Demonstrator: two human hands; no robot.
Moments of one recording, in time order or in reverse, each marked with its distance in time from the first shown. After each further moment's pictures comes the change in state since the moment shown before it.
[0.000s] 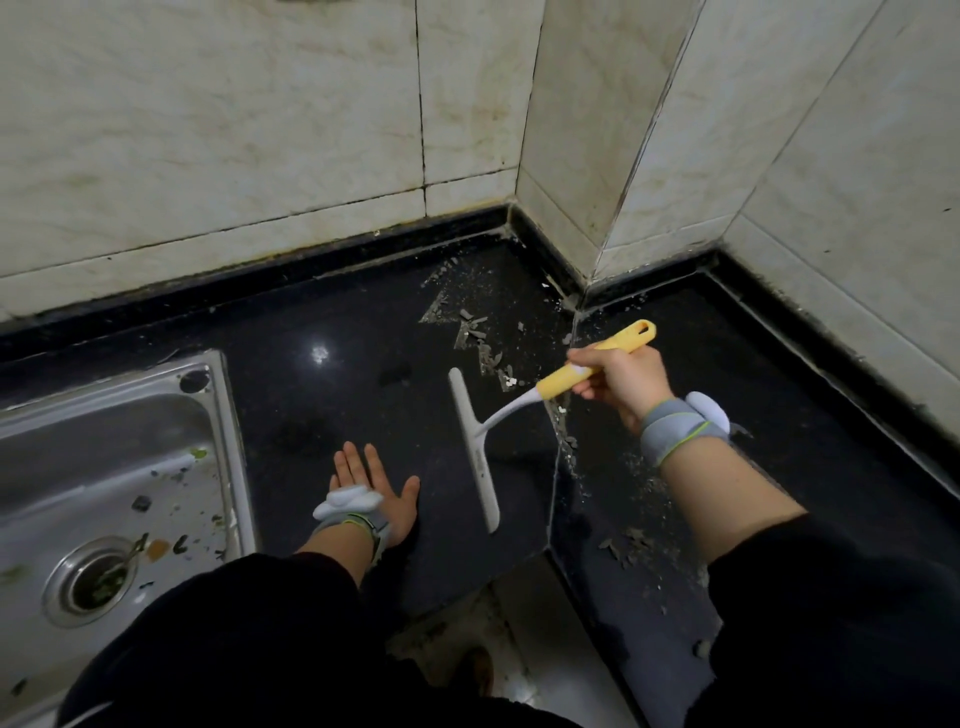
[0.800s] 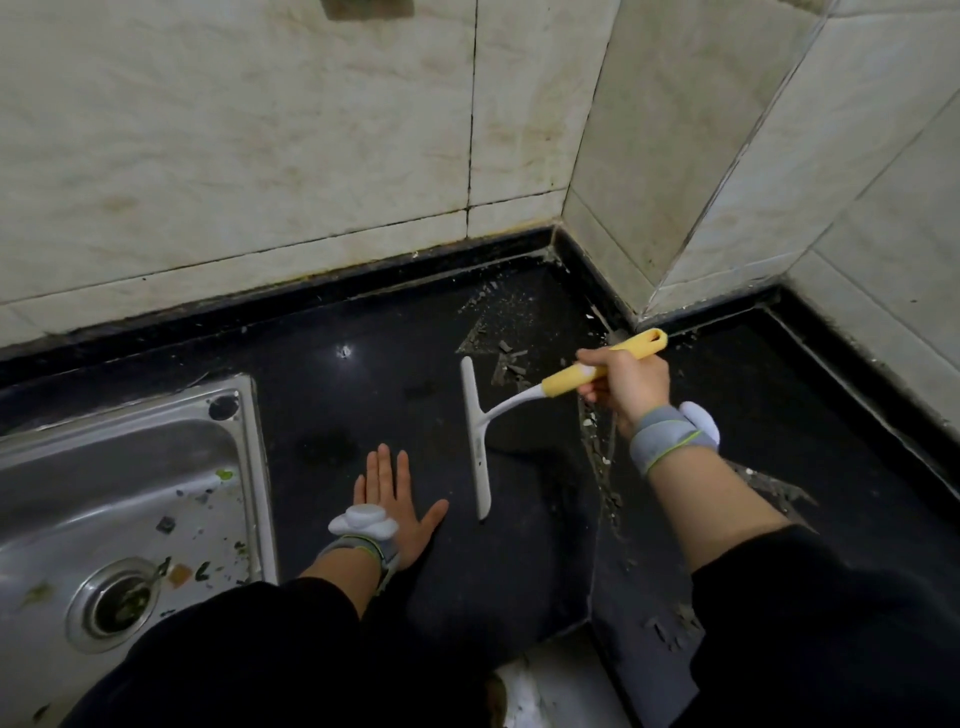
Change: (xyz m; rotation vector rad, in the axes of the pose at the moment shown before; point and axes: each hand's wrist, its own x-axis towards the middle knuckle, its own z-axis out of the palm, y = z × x) left_hand 0.042 -0.014 -0.023 0.043 0.030 0.152; right_hand 0.057 -0.025 0.064 0.060 0.113 0.039
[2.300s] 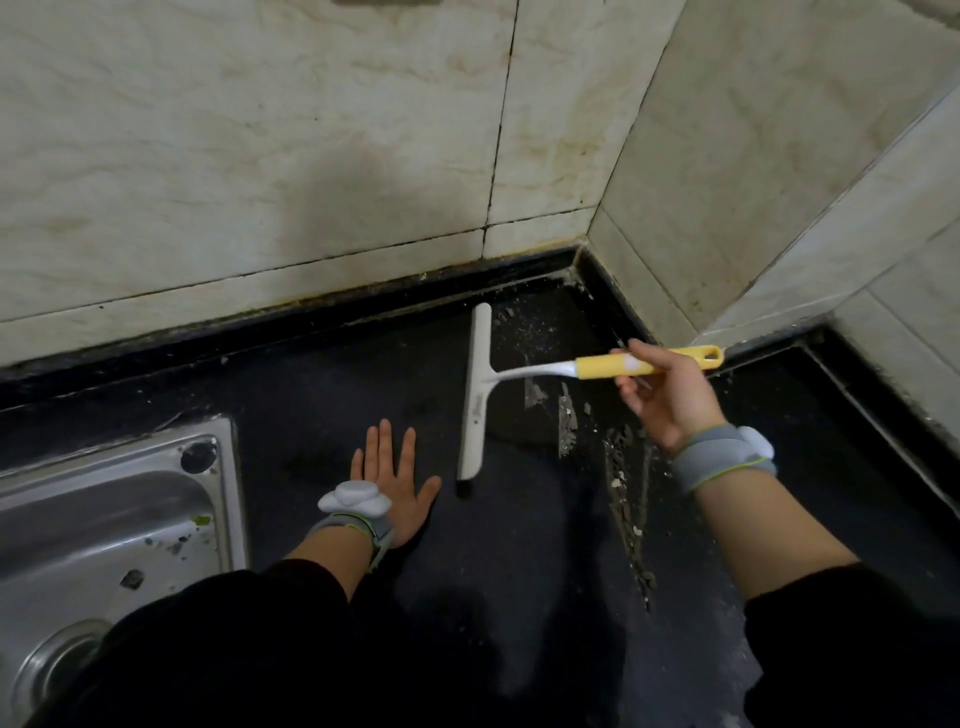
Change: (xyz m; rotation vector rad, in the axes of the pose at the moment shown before) left_hand 0.100 -0.009 -0.045 -0.004 0.048 0.054; right_hand 0.075 -0.031 0.025 0.293 -0.128 0.178
